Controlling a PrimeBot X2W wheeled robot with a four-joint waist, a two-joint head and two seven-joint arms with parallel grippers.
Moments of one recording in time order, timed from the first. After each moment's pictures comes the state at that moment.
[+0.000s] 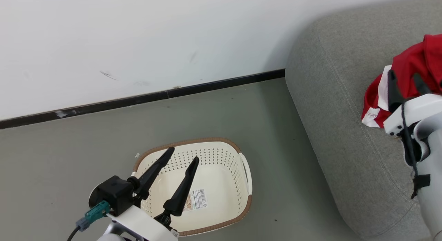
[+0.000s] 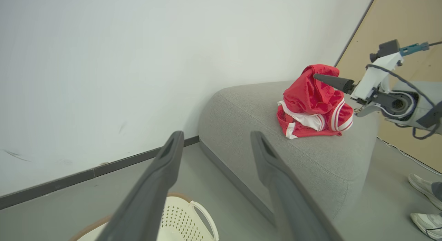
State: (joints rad) left arm -0.17 0.24 -0.50 -0.09 -0.60 -0.04 -0.13; right arm -0.73 -0.20 -0.11 0.89 0.20 0.12 -0.23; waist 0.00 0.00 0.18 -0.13
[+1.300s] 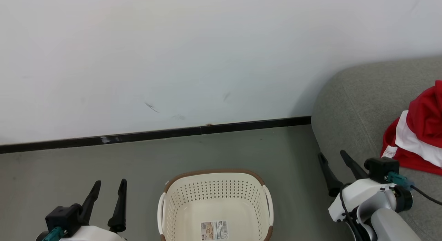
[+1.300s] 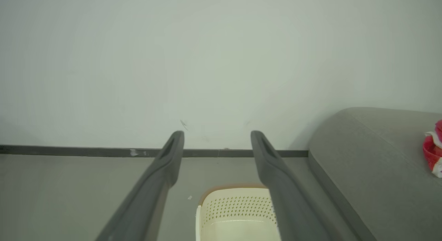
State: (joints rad) left arm -0.05 0.24 -0.29 0.19 -0.61 0.09 -0.24; right arm -0.28 -0.09 0.15 0.55 0.26 0.12 -0.25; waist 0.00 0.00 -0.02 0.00
